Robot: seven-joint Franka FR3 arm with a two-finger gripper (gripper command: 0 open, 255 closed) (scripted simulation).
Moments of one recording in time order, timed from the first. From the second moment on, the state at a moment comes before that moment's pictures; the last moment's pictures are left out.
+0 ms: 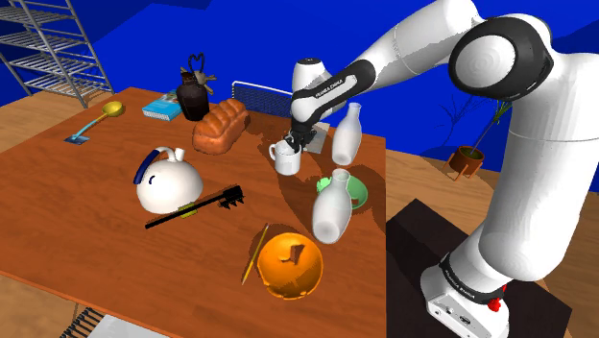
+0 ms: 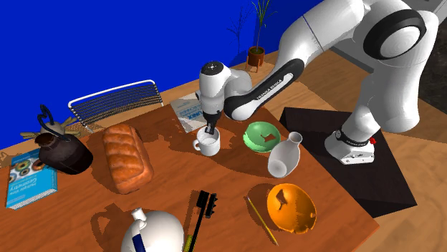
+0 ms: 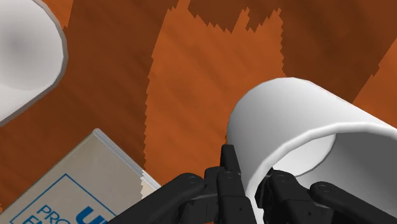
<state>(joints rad) 0.00 0.41 0.09 -1.93 -0.08 2.39 0.27</state>
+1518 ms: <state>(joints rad) -0.01 0.28 0.10 -1.86 -0.05 2.19 0.25</state>
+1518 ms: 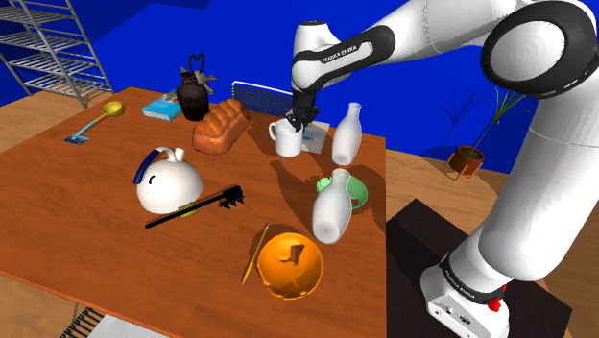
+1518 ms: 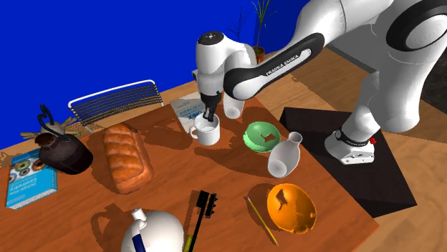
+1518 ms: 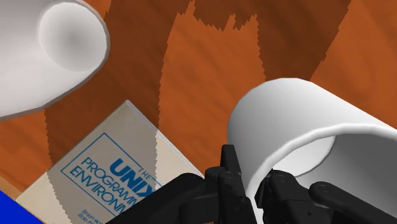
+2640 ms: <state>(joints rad) -0.04 -0.23 0.08 -2.36 0.01 2.19 0.16</state>
